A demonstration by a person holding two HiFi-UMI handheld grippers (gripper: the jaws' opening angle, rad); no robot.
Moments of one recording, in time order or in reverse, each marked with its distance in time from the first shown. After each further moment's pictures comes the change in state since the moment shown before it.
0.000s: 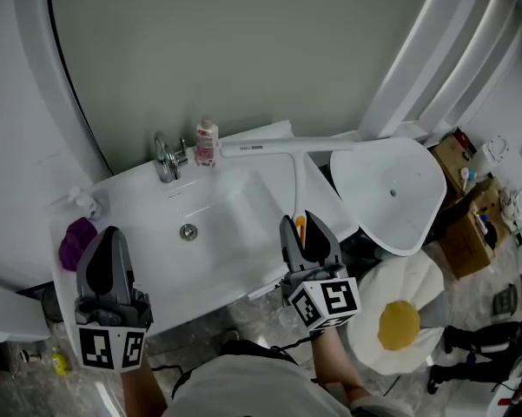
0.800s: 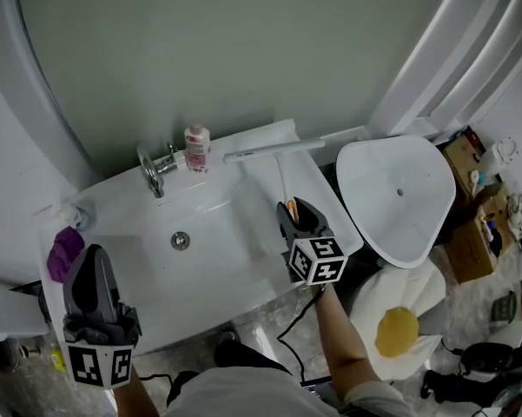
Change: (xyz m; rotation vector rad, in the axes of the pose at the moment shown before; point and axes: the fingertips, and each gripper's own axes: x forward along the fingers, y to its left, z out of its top) left arm 0.043 0.005 -0.036 0.013 0.072 0.035; right arm 0.115 -0.105 -0.137 0.011 0.344 0.050
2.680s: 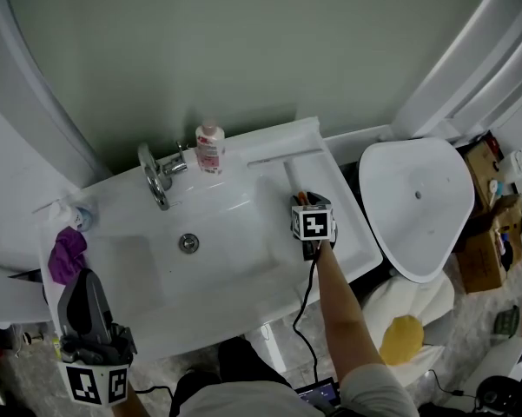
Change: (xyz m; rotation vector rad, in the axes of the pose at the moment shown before) left arm -0.003 0.031 -0.038 0.030 0.123 0.092; right arm 0.129 -0.097 -0.129 -0.097 0.491 -0.180
